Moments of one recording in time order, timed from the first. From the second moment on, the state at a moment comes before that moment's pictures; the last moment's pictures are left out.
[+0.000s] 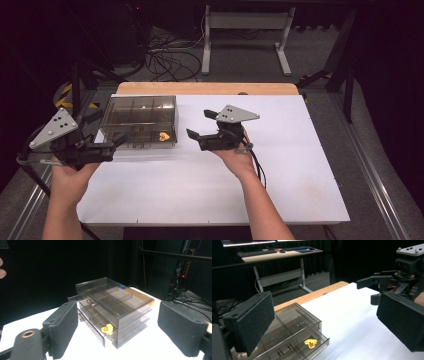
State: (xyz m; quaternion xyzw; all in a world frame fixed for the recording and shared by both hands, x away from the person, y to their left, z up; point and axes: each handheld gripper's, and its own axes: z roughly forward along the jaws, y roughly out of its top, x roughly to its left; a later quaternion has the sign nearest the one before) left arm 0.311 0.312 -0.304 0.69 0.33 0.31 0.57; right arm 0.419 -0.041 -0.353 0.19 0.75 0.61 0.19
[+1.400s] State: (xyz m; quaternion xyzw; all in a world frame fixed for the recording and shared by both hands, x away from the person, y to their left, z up) left arm 0.312 0.306 -0.308 0.69 0.33 0.31 0.56; right arm 0.402 -0.131 -0.350 0.24 0.70 0.63 0.24
